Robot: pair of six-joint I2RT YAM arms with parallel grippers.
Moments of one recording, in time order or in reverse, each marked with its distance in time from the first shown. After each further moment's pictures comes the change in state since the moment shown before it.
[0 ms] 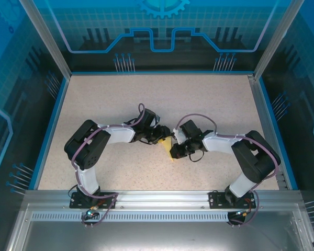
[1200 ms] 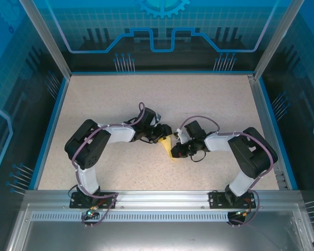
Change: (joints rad) left arm 0.006 0.018 0.018 0.028 0.029 0.002; right arm -0.082 0.053 -0.064 0.144 -0.171 0.077
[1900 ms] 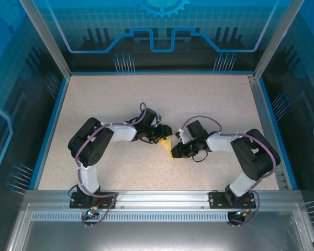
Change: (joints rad) left arm 0.005 0.037 0.016 -0.002 0.000 0.010; right arm -0.014 -0.035 -0.006 -0.050 0.013 -0.013
